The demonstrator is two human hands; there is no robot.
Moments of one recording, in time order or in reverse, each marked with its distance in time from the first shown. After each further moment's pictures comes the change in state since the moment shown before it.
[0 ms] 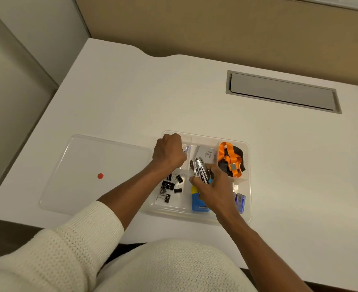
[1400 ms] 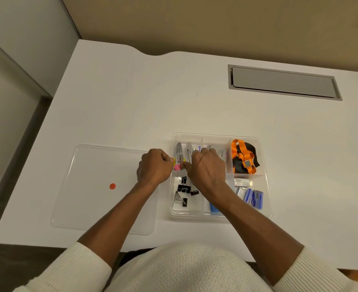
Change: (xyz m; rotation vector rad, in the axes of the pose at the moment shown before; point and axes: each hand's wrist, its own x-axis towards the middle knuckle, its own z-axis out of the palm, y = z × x) left_hand 0.002 -0.099 0.009 -0.381 0.029 -0.148; right_hand 0.046 -0.055 0.070 -0.850 0.128 -0.301
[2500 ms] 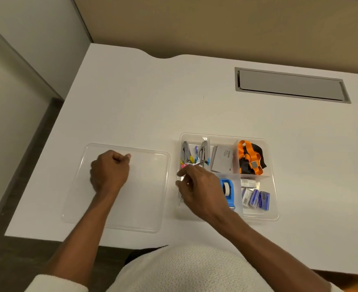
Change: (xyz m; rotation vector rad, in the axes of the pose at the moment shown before) left_hand -0.009 -0.072 -0.092 -0.013 0.392 -0.197; right_hand -0.064 -0.019 -0.017 0.507 -0.009 -0.197
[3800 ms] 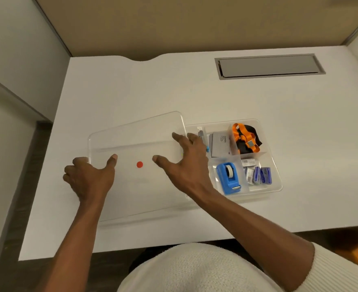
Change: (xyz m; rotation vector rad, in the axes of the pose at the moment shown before) left_hand 0.017 -0.022 -0.042 0.034 0.023 -0.010; right_hand 0.021 -0.076 0.008 0.380 0.241 0.386
